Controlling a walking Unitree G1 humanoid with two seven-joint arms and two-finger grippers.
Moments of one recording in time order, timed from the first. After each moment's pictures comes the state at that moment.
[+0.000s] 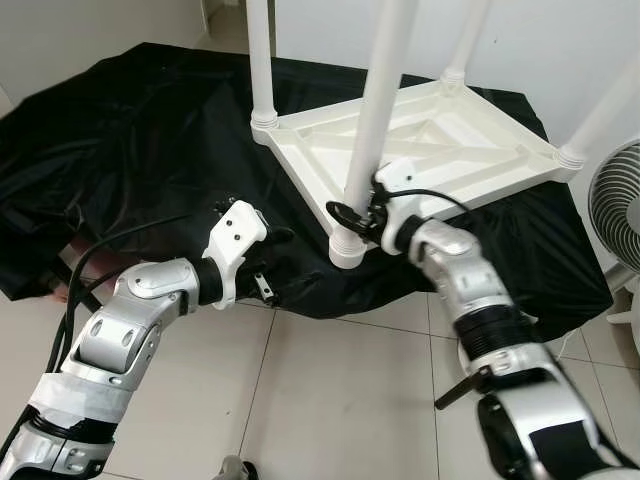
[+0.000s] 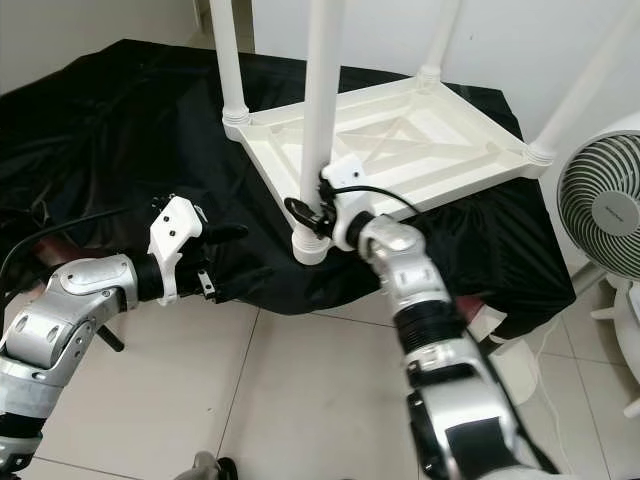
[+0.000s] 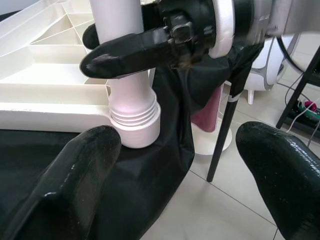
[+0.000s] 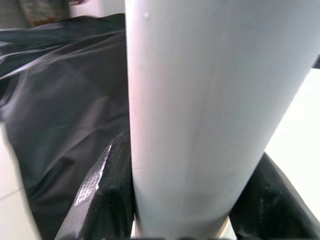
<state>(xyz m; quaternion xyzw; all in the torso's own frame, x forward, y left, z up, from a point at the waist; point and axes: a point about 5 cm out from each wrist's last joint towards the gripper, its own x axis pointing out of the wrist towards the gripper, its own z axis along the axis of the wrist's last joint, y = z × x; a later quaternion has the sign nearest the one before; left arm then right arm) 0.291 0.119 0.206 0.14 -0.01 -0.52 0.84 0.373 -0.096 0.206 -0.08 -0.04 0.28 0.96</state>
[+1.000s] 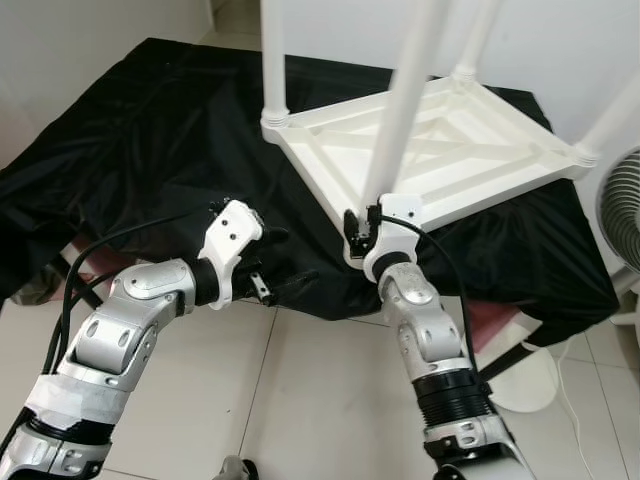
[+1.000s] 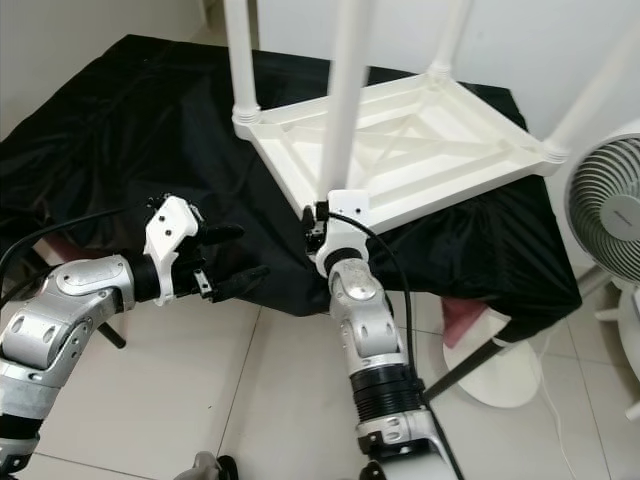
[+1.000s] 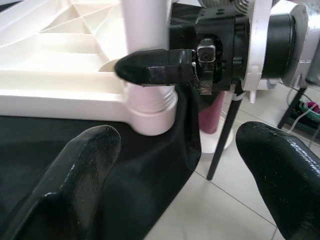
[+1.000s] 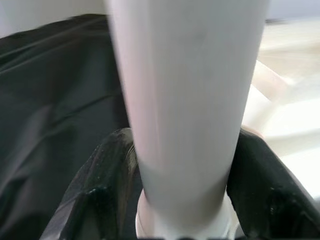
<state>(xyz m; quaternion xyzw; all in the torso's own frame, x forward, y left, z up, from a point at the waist) 0.292 0.123 0.205 0.14 -0.01 -0.52 0.85 0.341 -0.082 0.189 -0.01 -0.06 0.19 0.98</state>
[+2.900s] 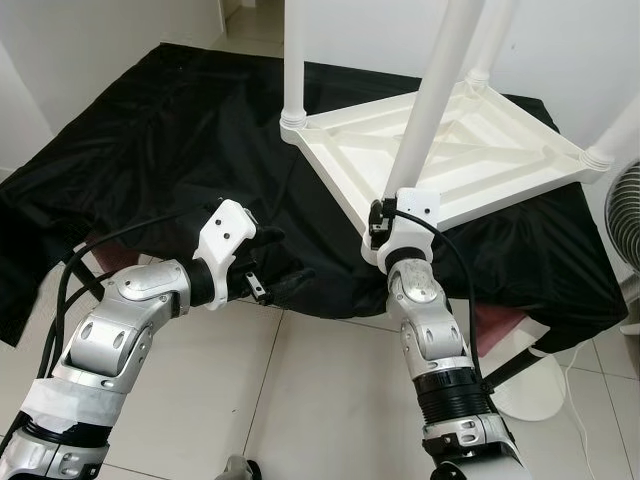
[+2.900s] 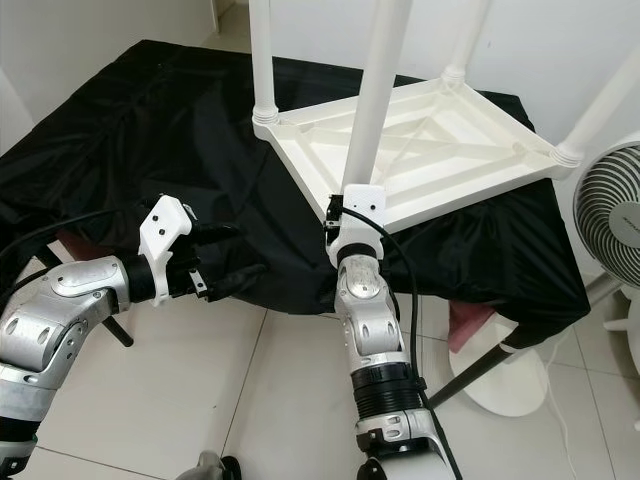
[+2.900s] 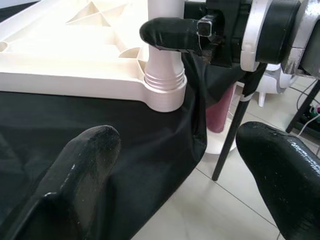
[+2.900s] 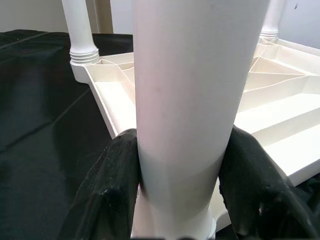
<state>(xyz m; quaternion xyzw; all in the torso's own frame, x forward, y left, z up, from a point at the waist) 0.291 0.128 0.205 0.13 -0.01 -0.51 0.85 0.344 -0.102 0.193 0.00 -0.08 -0.02 1.00</state>
